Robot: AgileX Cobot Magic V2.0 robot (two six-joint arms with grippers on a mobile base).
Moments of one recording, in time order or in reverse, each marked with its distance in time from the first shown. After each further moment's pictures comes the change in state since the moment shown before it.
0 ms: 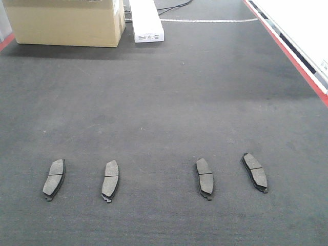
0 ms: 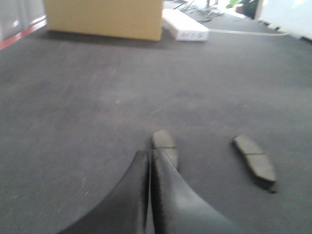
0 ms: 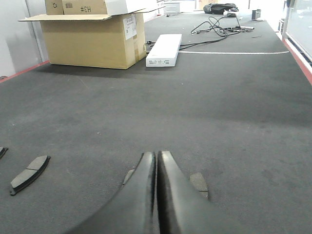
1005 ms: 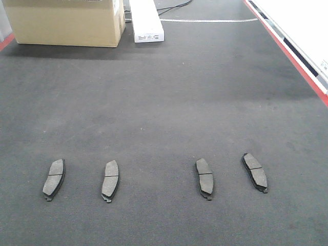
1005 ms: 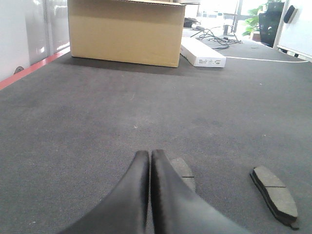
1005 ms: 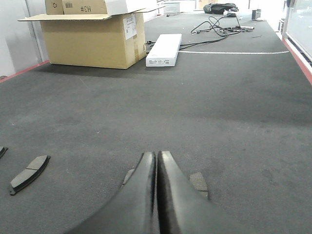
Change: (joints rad) left arm 0.053 0.000 0.009 0.003 -0.103 0.004; right arm 0.000 0.000 0.001 0.000 0.000 0.000
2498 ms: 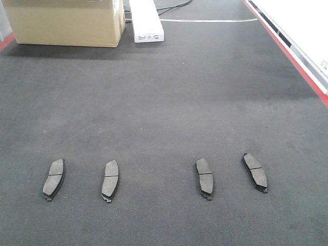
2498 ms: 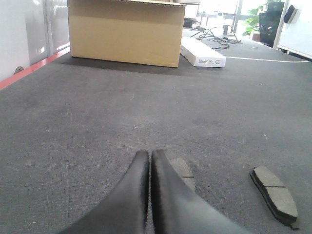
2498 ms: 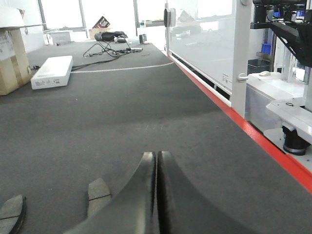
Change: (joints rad) left arm 0.000 0.000 0.000 0.001 0.000 0.000; right arm -0.521 -0.019 0.423 0.187 -0.512 -0.156
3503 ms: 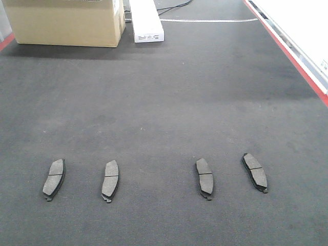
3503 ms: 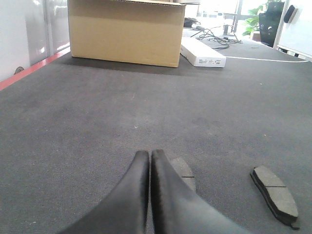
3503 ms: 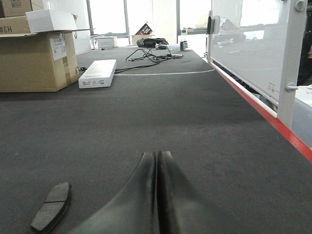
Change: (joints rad) left arm 0.000 0.000 0.000 0.001 0.000 0.000; right arm 0.160 -0.083 0.015 -0.008 0.033 -0.020
